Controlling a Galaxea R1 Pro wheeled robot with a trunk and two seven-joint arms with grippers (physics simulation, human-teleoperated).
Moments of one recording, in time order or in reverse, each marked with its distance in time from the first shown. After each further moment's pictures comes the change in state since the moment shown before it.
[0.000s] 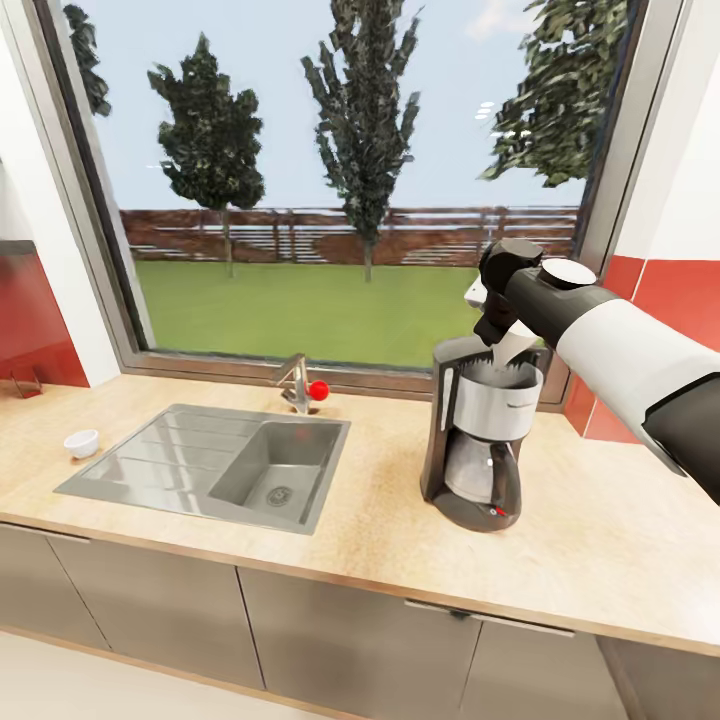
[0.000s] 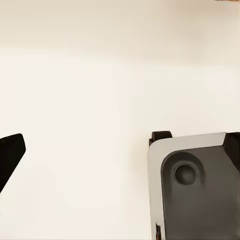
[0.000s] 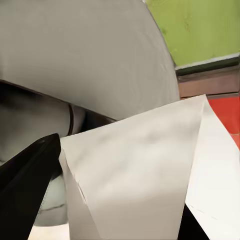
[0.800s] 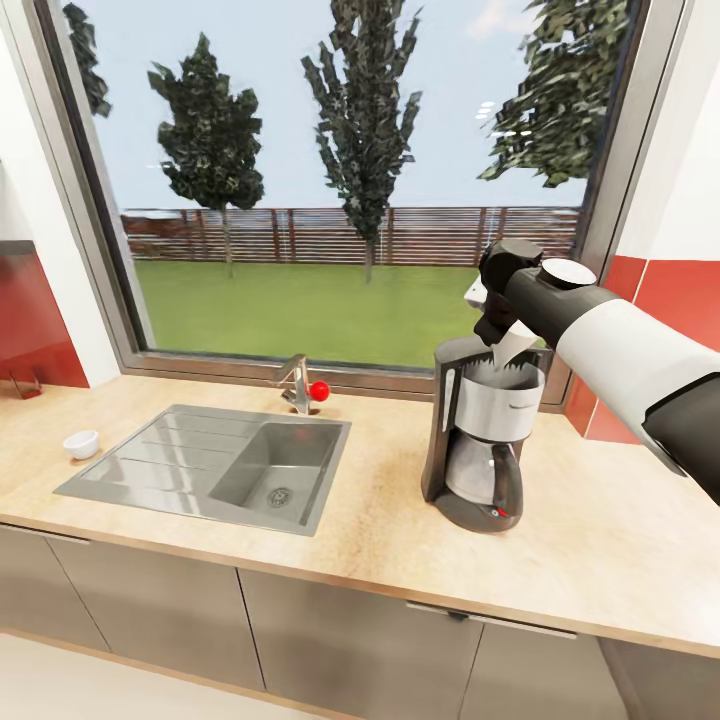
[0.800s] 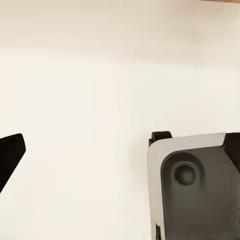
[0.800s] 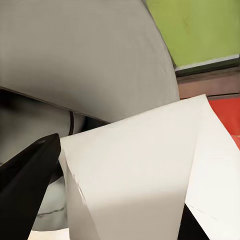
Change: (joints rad) left arm 0.000 -0.001 0.000 0.000 0.000 -0.001 0.001; right arm 0.000 0.000 0.000 0.000 0.000 0.000 0.000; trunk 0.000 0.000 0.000
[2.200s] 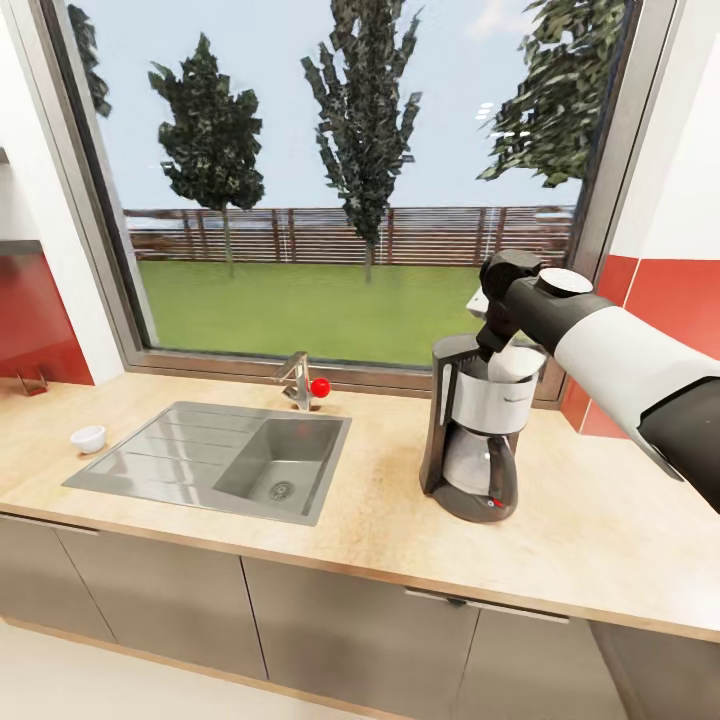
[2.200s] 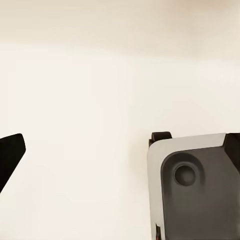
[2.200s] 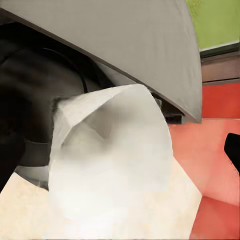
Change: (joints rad) left arm 0.000 0.000 0.000 -0.001 0.000 0.000 0.000; right arm 0.017 0.003 0.000 0.037 0.002 0.000 0.000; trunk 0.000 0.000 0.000
